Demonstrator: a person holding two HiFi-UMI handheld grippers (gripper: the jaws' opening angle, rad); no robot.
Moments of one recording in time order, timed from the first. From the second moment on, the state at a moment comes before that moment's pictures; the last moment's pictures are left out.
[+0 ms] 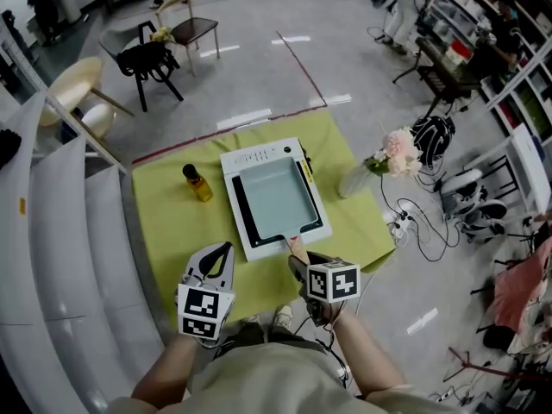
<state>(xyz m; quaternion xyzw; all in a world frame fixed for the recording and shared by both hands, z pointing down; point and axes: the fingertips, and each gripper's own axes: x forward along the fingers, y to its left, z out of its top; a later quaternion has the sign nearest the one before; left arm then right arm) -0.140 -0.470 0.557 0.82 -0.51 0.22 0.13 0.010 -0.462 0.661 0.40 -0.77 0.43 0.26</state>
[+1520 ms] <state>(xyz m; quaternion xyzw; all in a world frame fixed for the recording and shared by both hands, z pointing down) -0.138 -0.419 0.338 0.83 -0.55 0.10 -0.06 0.068 -0.436 0.356 0.46 -0.88 0.12 0.04</state>
